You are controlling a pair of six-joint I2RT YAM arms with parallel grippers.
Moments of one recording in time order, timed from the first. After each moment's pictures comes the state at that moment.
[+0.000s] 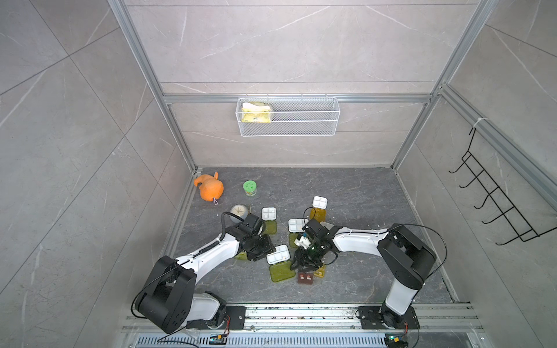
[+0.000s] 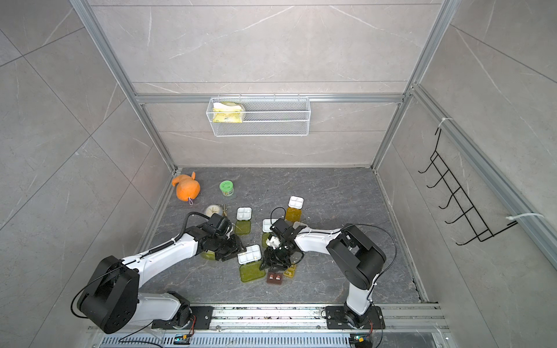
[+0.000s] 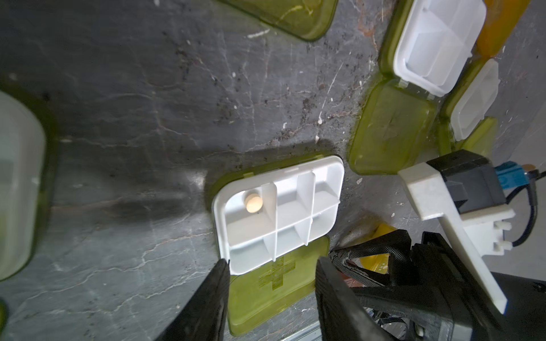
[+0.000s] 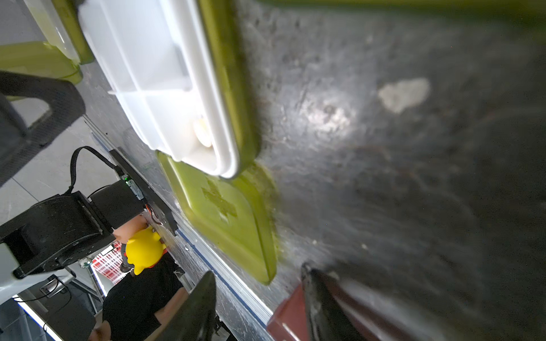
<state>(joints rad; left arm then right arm) -0.51 1.35 0.72 -0.56 0.35 -0.81 0.78 1.79 0.93 -0.38 -0.71 0.74</state>
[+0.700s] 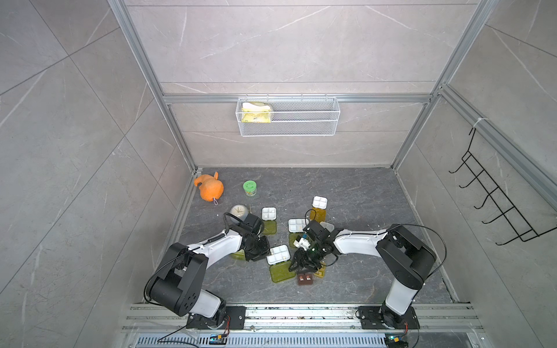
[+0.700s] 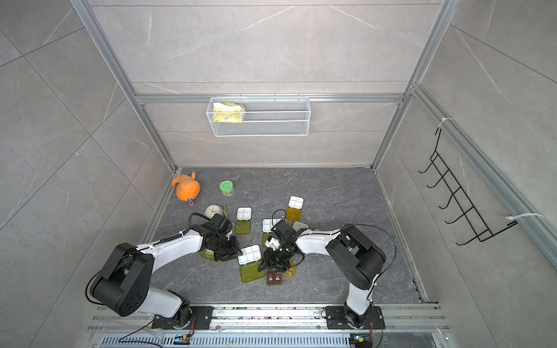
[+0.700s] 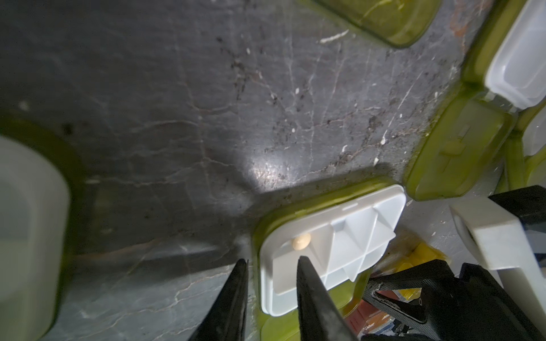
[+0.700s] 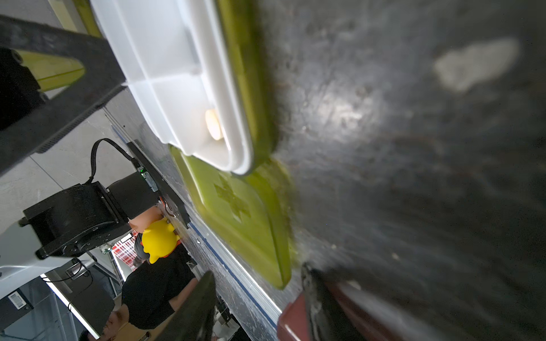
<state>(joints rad) -0.48 1.48 0.72 -0.54 0.36 -0.75 0.78 1.79 0.88 -0.29 -0.78 0.77</state>
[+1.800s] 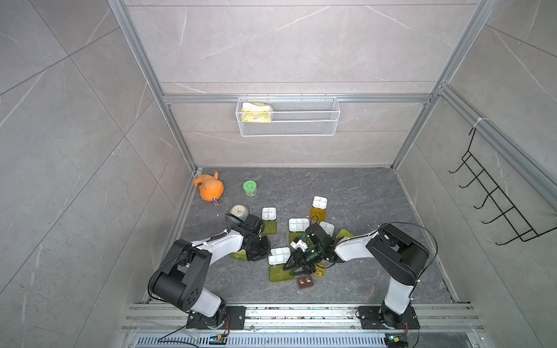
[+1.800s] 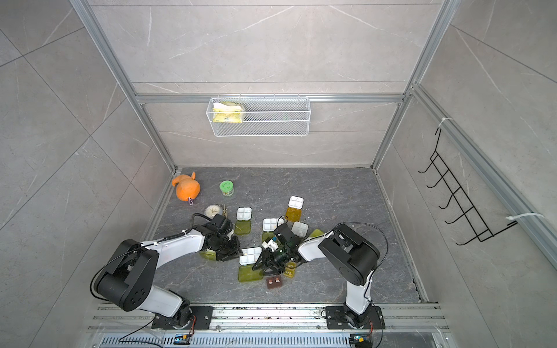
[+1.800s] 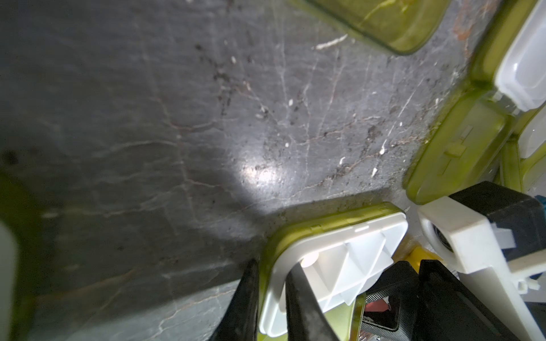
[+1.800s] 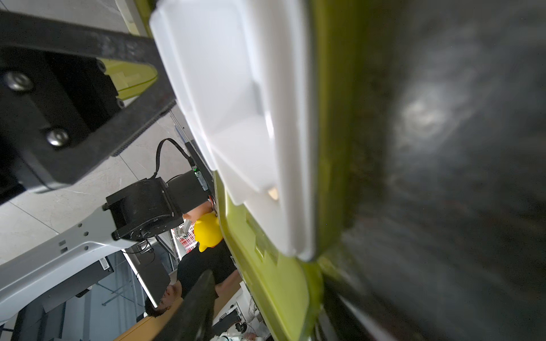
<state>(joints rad) -0.48 1.51 0.71 -0.48 0.39 -0.76 0.78 1.85 0.74 0.20 -0.92 1.05</state>
